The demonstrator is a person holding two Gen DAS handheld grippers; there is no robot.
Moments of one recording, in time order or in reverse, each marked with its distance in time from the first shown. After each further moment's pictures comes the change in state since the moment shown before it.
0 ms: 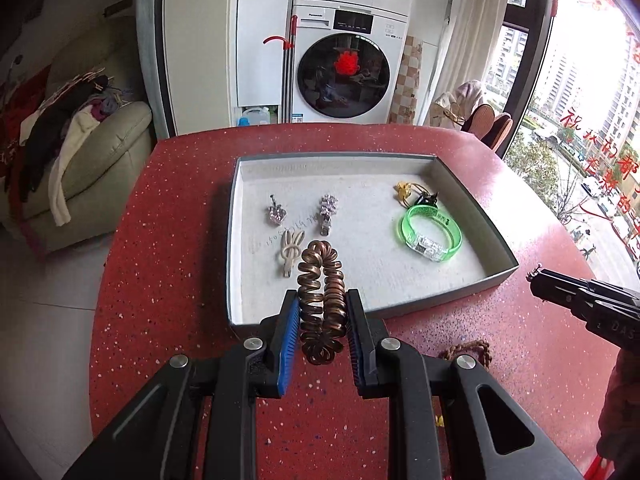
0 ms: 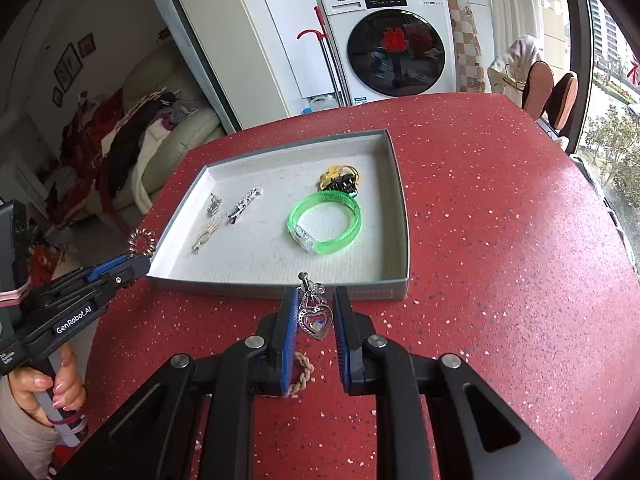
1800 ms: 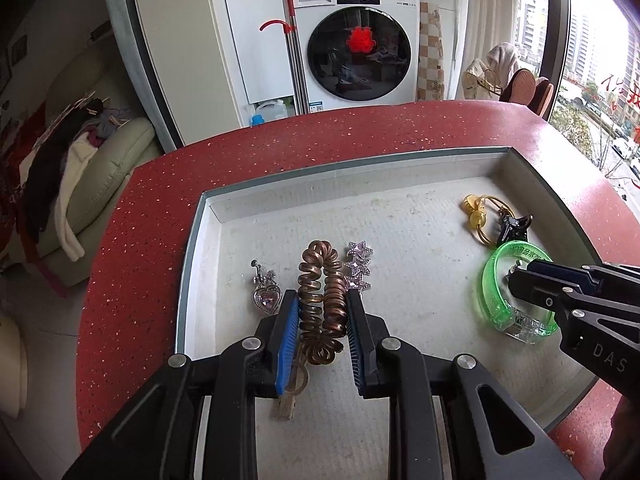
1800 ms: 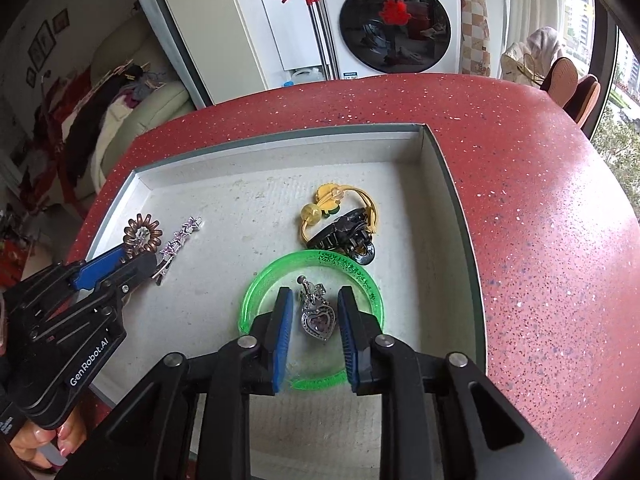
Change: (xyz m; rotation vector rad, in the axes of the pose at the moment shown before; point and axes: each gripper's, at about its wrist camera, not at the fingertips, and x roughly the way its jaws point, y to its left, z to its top) left arm 0.119 -0.014 0.052 0.094 0.065 0.161; right arm 0.128 0.000 0.060 -0.012 0.103 -0.080
